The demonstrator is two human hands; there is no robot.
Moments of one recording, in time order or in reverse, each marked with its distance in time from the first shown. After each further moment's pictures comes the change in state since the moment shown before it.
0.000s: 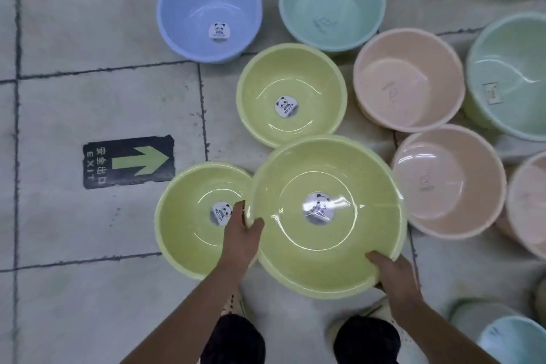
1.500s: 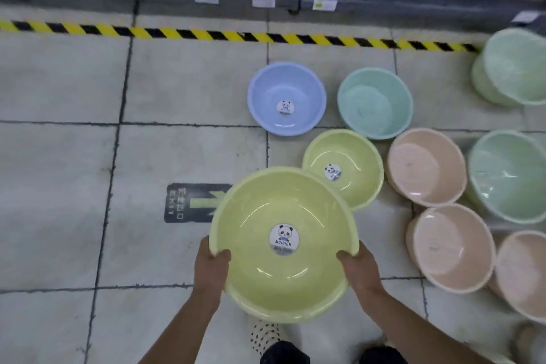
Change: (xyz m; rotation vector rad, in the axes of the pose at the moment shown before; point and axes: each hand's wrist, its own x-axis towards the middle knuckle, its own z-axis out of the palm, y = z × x) left_hand -0.018 0.069 -0.294 -0.330 0.152 -0.238; right_hand -0.202 -0.158 0.200 -0.354 -0.063 -0.212
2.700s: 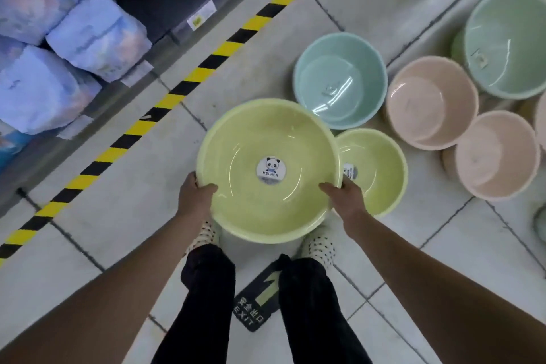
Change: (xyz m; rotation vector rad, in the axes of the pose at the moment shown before) left_hand 0.304 0.449 0.186 0.790 -0.356 0.237; right_hand 0.202 -0.311 0.054 0.658 0.200 0.327
